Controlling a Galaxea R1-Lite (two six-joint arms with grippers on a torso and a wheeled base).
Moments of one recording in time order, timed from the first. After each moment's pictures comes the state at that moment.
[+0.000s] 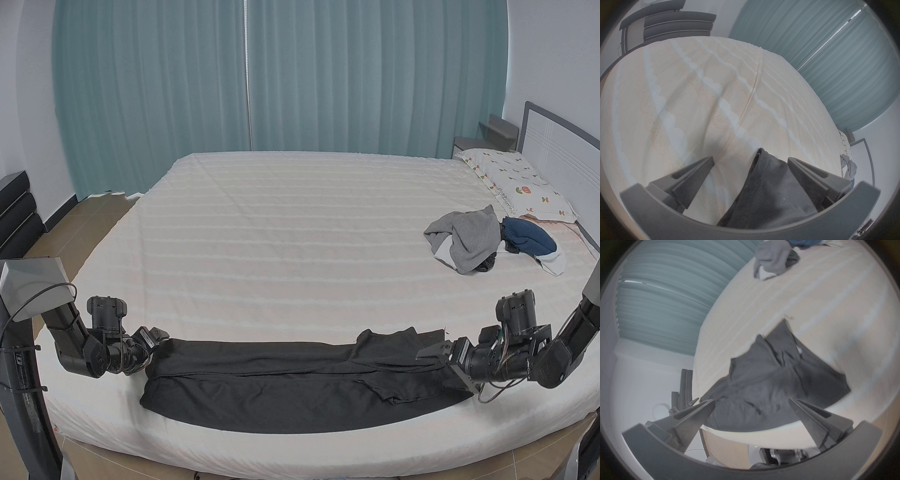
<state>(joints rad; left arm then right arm) 0.09 2.28 -0.65 -0.84 -0.11 -0.72 0.26 1.91 -0.40 -0.72 0.31 0.90</state>
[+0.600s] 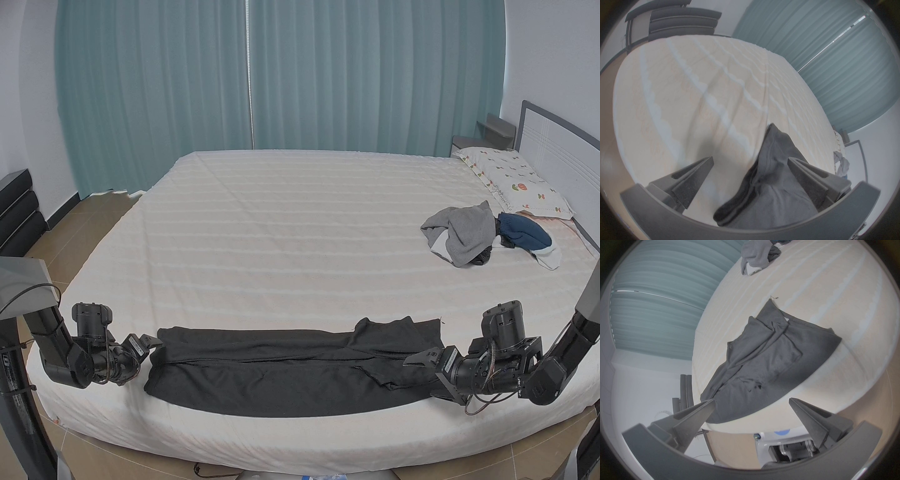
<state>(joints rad) 0.13 2.18 -0.49 -0.88 -0.22 -0.77 0.37 1.95 -0.39 -0.85 0.19 1.04</state>
